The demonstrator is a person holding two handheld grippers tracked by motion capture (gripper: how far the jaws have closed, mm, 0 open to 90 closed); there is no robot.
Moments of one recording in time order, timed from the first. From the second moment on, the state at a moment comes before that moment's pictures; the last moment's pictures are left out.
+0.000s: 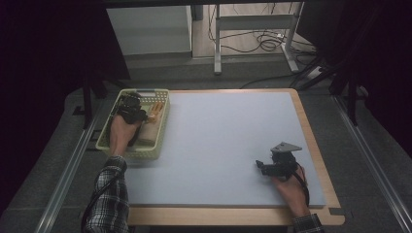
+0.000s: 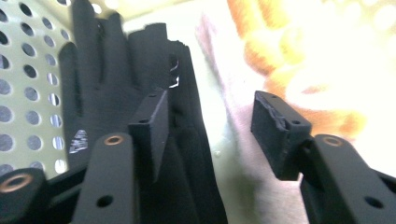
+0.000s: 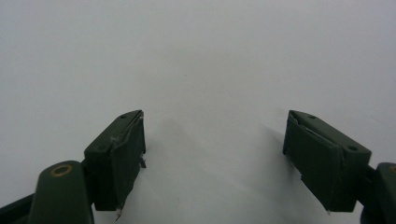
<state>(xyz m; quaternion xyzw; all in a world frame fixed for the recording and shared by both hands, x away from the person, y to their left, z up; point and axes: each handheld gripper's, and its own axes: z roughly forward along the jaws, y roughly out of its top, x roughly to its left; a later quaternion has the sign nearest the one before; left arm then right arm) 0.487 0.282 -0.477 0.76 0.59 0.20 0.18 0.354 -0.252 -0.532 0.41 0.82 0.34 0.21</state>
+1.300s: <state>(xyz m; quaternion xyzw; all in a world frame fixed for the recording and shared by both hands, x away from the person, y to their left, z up) 0.455 0.295 -0.467 0.78 0.56 0.21 0.21 0.354 -0.252 -0.532 0.41 0.82 0.34 0.21</state>
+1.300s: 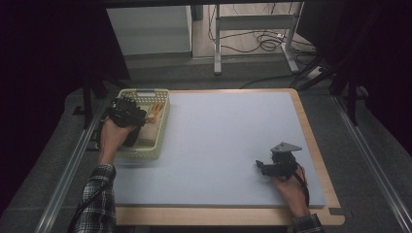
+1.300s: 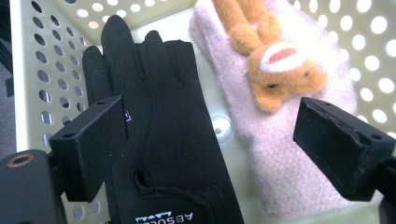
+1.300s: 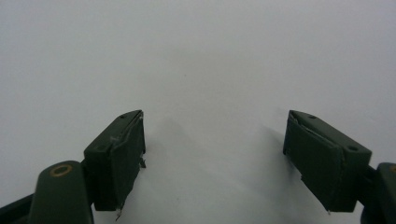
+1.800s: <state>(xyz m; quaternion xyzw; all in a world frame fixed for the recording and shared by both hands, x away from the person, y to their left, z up) 0.442 0.300 -0.465 0.77 0.55 0.19 0.25 0.354 -0.252 -0.532 0.41 0.82 0.34 0.21</state>
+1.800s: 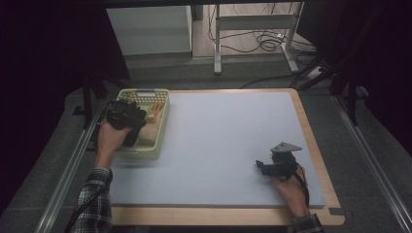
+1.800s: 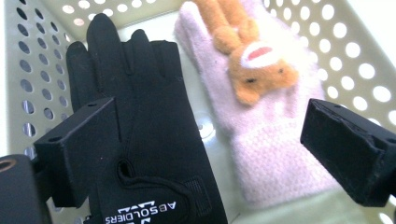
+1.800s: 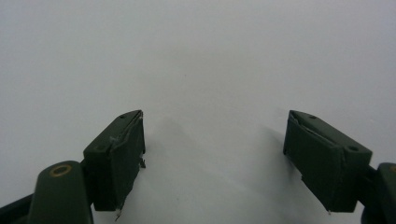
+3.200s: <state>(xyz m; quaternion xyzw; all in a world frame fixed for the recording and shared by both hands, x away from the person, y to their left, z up) 0.404 0.295 -0.457 0.78 0.49 0.18 0.34 0.354 -0.252 -0.532 0.41 0.82 0.34 0.21</state>
